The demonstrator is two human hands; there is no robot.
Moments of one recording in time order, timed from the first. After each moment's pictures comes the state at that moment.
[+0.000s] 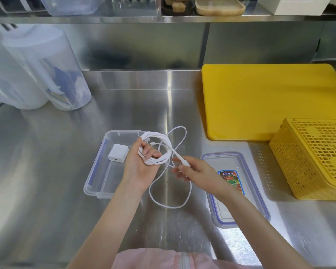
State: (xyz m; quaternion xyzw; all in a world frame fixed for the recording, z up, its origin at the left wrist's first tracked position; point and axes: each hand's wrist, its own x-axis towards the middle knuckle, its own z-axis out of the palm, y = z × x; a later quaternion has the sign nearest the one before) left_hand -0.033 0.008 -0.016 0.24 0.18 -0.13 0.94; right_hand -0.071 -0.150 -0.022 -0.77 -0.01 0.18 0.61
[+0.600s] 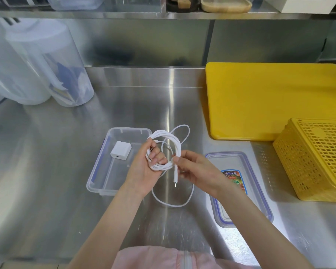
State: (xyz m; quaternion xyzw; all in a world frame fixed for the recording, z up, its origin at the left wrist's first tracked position) left_hand -0.043 0.009 -0.013 0.36 0.12 -0.17 0.91; right_hand -0.064 -0.135 -0.016 -0.61 0.04 0.23 0.76
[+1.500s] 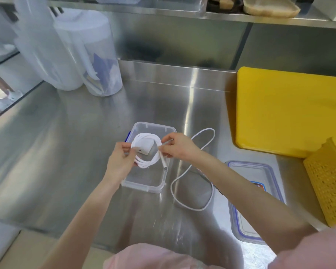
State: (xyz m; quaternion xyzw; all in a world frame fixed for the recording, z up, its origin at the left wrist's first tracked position) left_hand -0.043 0.114 -0.035 0.80 0.22 0.02 0.56; right_hand 0.009 -0.048 -0.012 -0.85 -0.04 0.22 0.48
